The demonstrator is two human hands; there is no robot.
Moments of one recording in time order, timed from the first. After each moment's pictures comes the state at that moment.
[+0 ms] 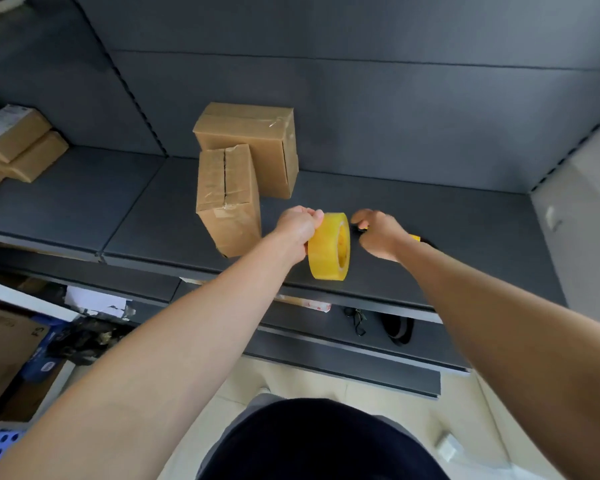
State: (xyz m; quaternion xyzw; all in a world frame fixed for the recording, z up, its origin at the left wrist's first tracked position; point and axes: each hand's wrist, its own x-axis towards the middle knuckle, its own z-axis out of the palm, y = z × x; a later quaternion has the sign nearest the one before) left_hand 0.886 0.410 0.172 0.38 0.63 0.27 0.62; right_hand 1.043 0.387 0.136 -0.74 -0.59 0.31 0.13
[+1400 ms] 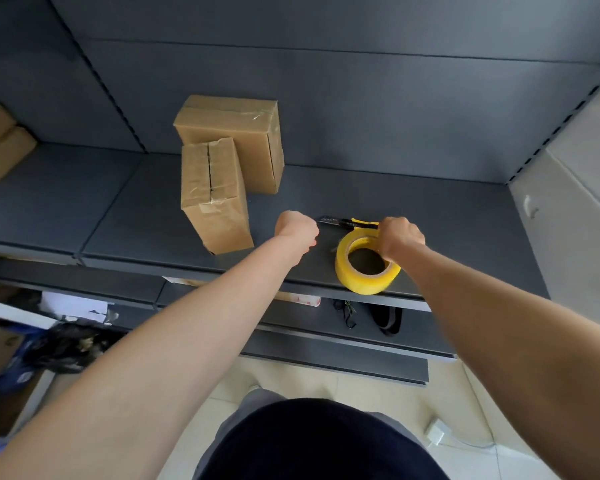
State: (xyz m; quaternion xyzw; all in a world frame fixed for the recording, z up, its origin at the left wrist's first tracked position) left_hand 0.890 0.399 0.169 0.47 0.67 0.17 0.55; right_hand 1.057 0.365 0.126 -0.84 -0.52 0.14 -0.05
